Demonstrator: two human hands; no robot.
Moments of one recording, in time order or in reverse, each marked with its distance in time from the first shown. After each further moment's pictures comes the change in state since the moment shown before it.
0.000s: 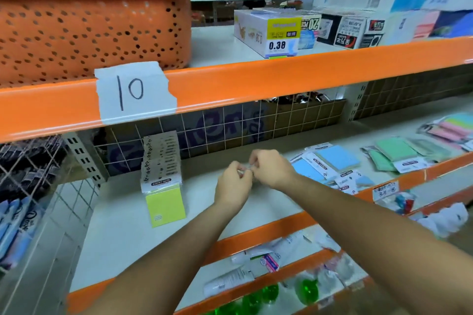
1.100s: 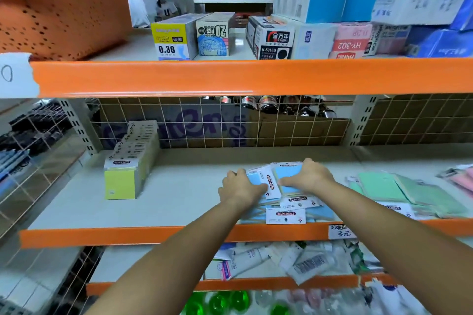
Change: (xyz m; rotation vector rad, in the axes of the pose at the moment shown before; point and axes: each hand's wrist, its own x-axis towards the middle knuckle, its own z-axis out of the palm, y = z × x) left_hand 0.006 0.096 0.160 0.421 0.088 -0.354; right_hand 0.022 0.210 -0.091 -0.061 -0.145 0.256
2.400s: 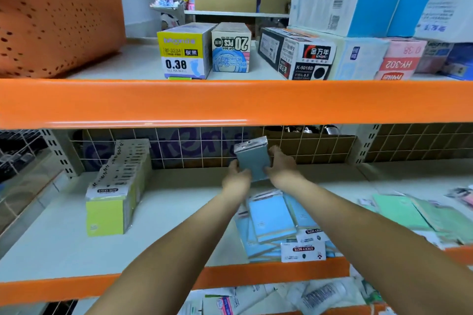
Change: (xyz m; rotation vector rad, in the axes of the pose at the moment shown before) left_hand 0.088 0.001 -0.025 -0.813 -0.080 0.006; right_hand 0.059 -0.090 0.017 0.317 0.122 -0.251
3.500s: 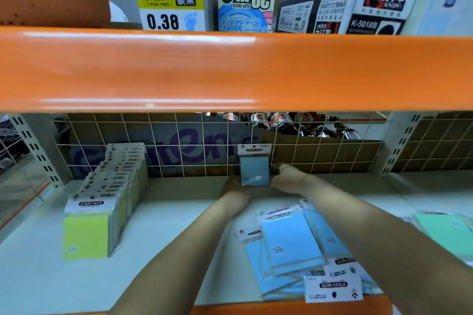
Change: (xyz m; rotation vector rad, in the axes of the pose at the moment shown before) left_hand 0.078 -0.038 -0.007 0.404 -0.089 0.033; right_hand 0.064 0.017 0.028 -0.140 -0.353 0.114
